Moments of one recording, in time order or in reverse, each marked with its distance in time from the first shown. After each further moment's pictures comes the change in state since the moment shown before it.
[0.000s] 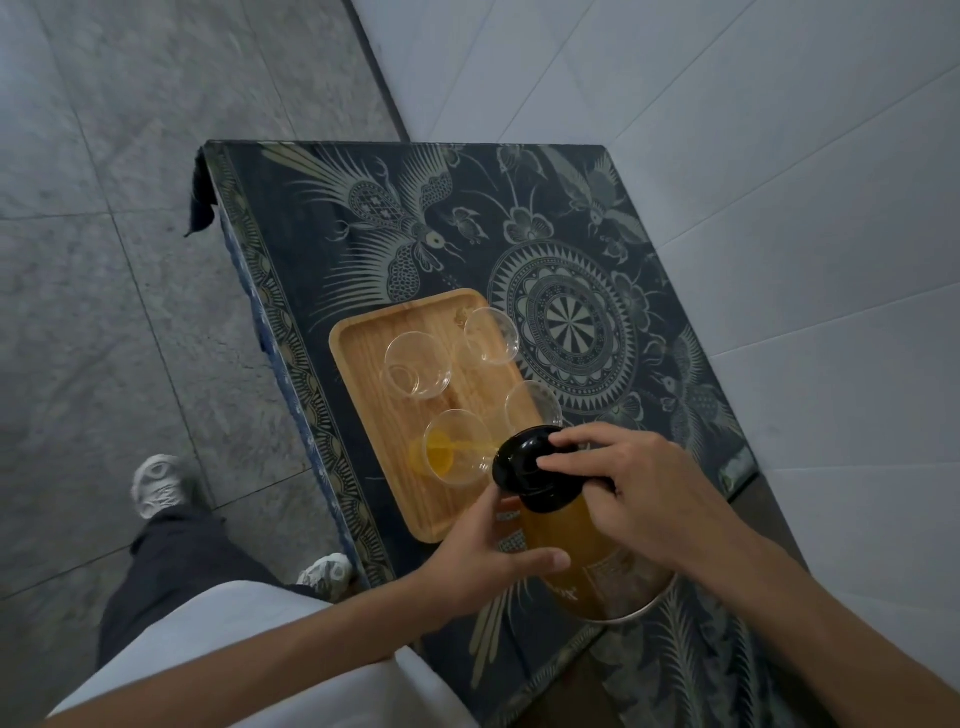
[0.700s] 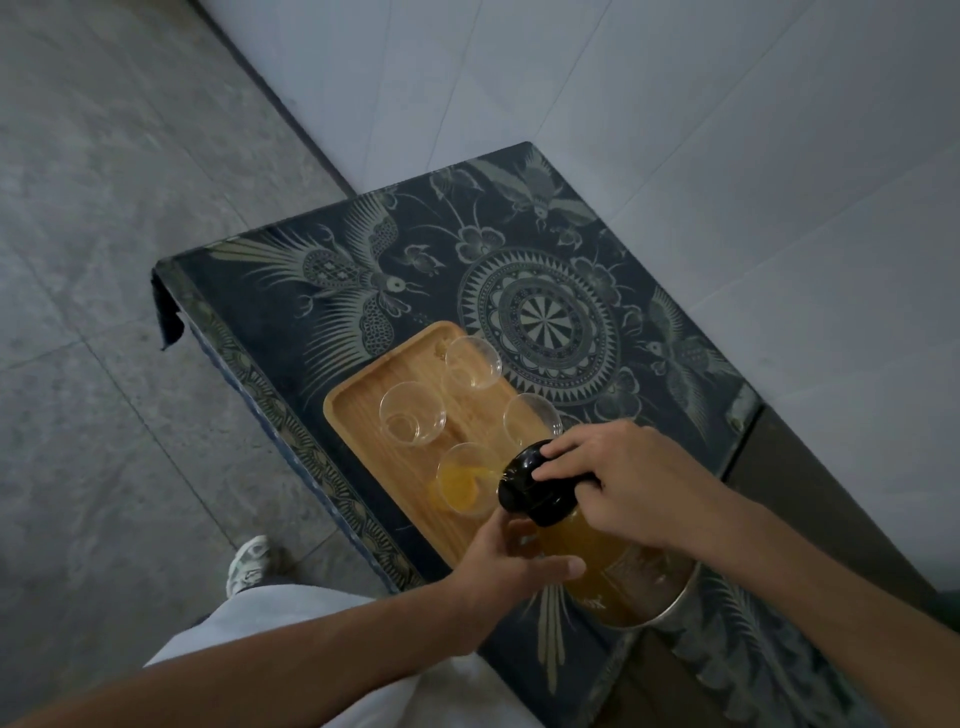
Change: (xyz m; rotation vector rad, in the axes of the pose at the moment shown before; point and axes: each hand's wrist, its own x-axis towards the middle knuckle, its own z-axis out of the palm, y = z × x) left_hand -0.003 0.032 -0.023 -0.175 -0.140 -0.337; right_hand 0.007 -0.027 -0.013 0.031 -0.033 0.132
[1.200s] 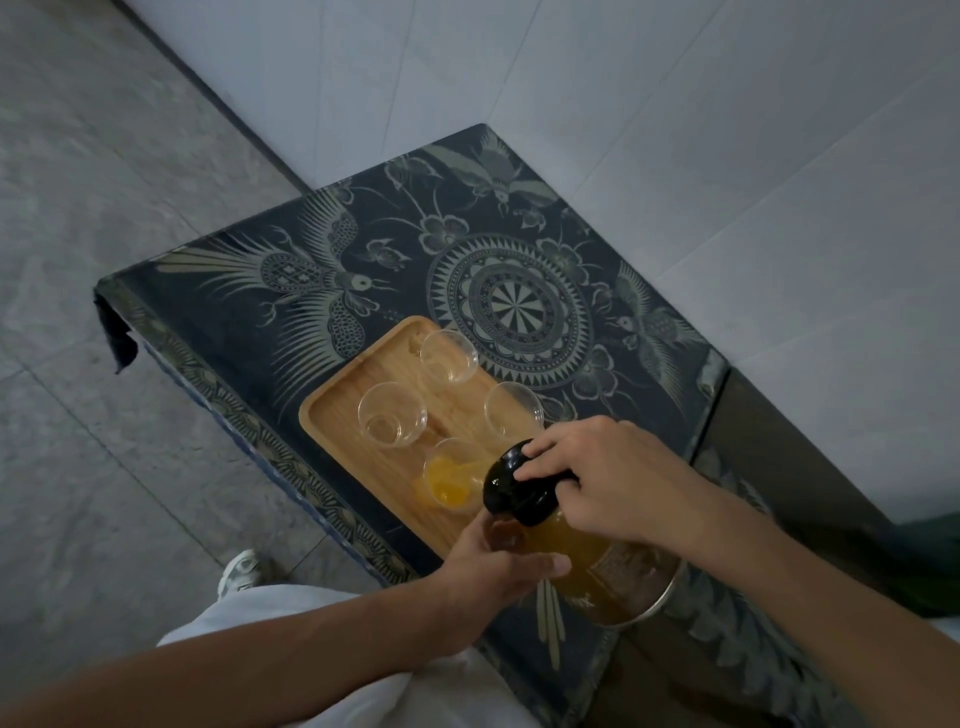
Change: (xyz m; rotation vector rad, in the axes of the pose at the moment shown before) left_hand -0.004 0.000 -0.010 -0.113 -0.035 -0.151; right_hand -0.006 -0.016 0.004 0.026 0.000 0.065
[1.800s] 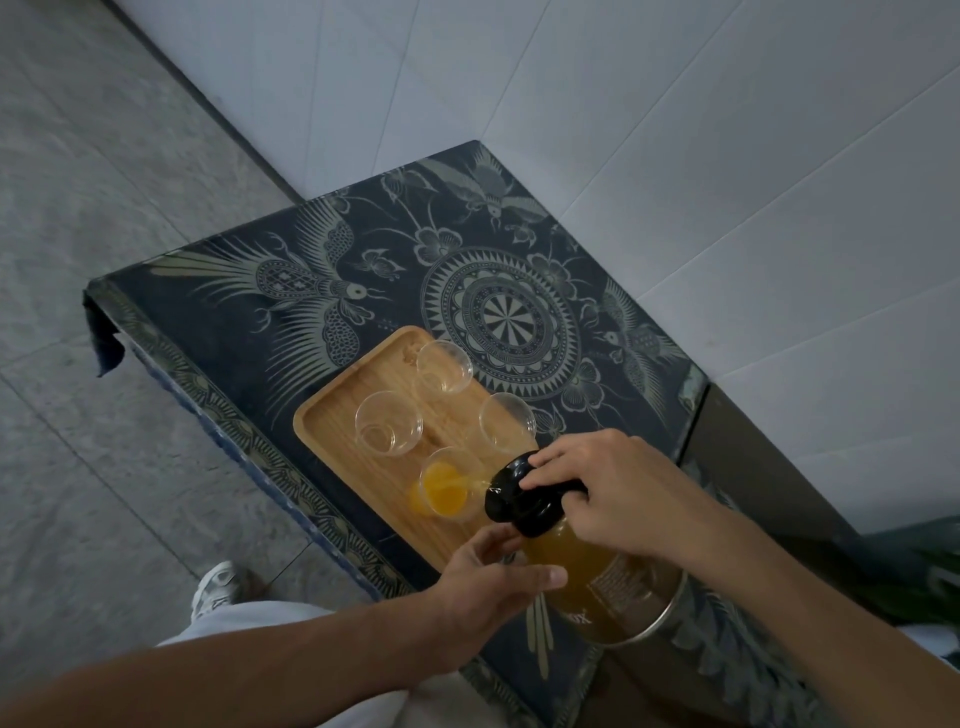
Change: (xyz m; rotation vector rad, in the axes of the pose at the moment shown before) left_hand -0.013 0.001 -0.002 -0.082 -0.053 -0.083; right_hand -0.006 -0.004 -0.003 -0.009 0.012 0.054
